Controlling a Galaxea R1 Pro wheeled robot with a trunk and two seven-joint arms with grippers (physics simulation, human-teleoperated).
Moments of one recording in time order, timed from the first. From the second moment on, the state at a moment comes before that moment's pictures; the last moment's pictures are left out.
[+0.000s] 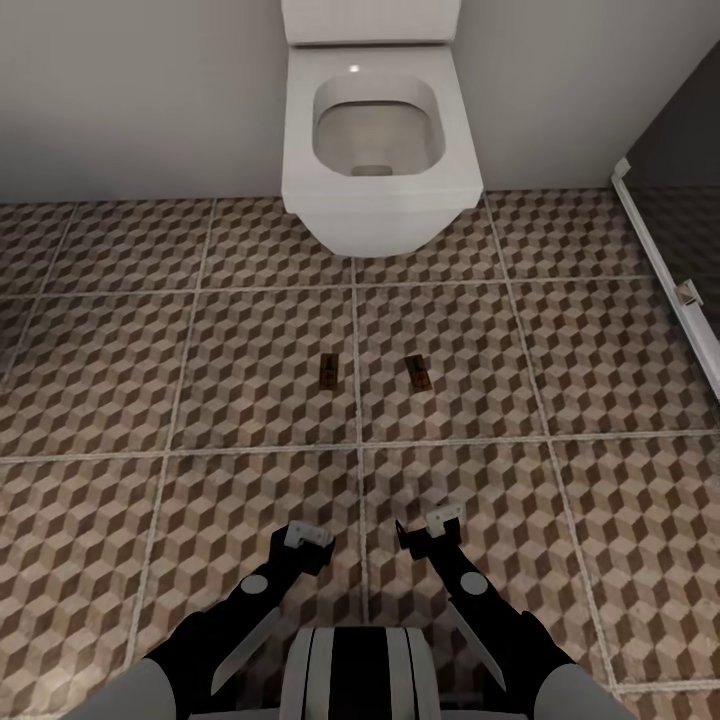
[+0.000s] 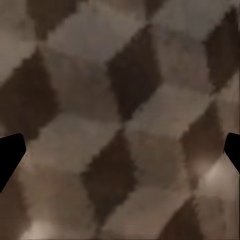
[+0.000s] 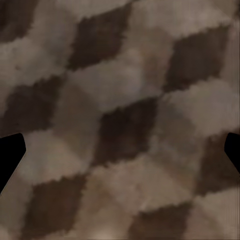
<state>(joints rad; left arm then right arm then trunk) -0.58 0.09 -0.78 -0.78 0.50 0.03 0.19 -0.55 -0.02 0.48 -0.72 -0.14 -0.10 -0.11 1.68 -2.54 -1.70</state>
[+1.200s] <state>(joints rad) -0.58 0.09 -0.78 -0.78 0.50 0.03 0.19 -0.55 -0.02 0.48 -0.72 -0.14 -0.10 -0.11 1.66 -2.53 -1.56</state>
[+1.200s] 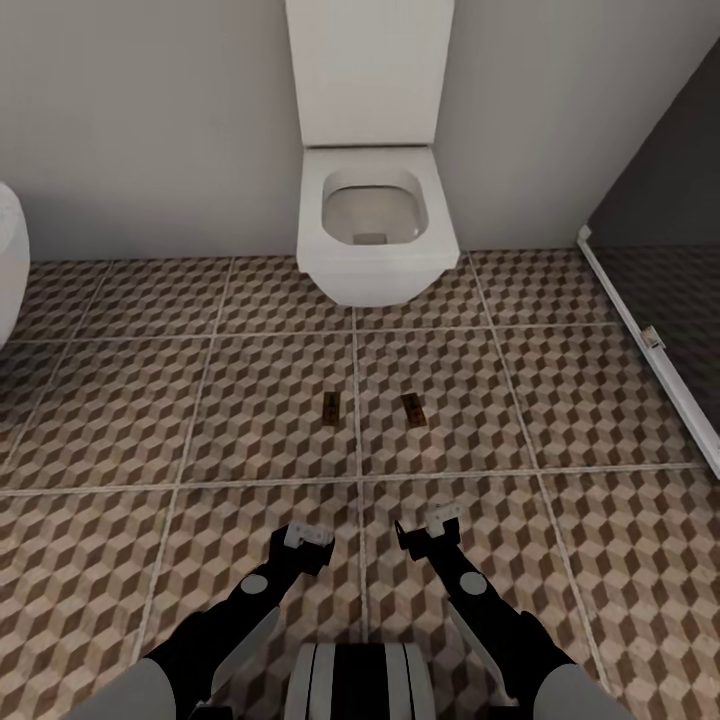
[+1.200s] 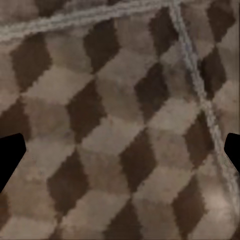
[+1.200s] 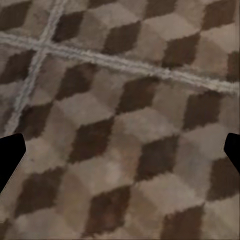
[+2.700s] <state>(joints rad) -0.58 0.10 -0.77 -0.75 0.50 0.03 0.19 -0.55 -0.02 0.48 -0.76 -0.14 -0.09 -0.12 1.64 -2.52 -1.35</state>
